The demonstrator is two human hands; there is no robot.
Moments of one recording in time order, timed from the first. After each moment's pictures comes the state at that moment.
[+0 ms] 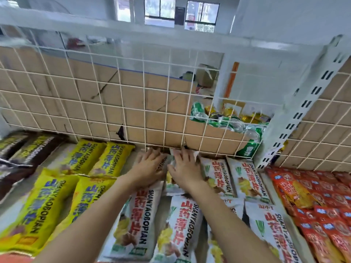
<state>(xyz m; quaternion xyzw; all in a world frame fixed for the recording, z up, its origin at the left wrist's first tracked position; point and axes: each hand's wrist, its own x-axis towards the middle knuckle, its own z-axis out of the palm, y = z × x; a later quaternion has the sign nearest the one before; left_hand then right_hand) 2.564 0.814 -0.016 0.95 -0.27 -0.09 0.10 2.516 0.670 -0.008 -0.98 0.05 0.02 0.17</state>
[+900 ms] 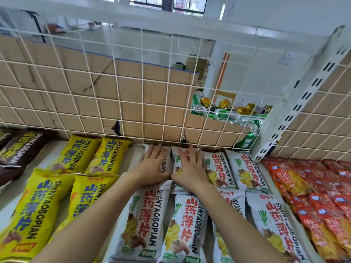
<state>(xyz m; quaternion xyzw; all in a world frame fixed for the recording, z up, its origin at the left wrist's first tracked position) 2.564 0.812 -0.024 0.94 -0.30 -0.12 0.13 2.496 0.668 -0.015 -0.98 0.10 0.04 0.18</state>
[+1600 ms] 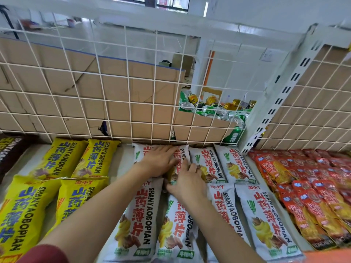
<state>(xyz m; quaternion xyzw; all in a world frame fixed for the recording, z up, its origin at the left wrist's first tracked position) 2.572 0.762 -0.017 0.90 -0.42 -0.07 0.08 2.449 0.691 0.004 -0.97 0.22 0.04 0.14</state>
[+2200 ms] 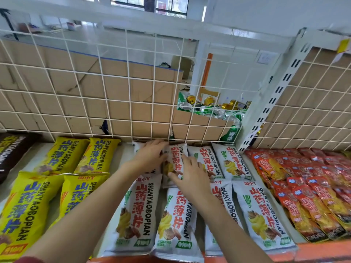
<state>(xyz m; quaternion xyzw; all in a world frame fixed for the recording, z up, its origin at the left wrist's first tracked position) 2.560 0.783 0.006 0.92 -0.35 -0.04 0.16 2.436 0.678 0.007 -0.97 0.16 -0.04 0.17</state>
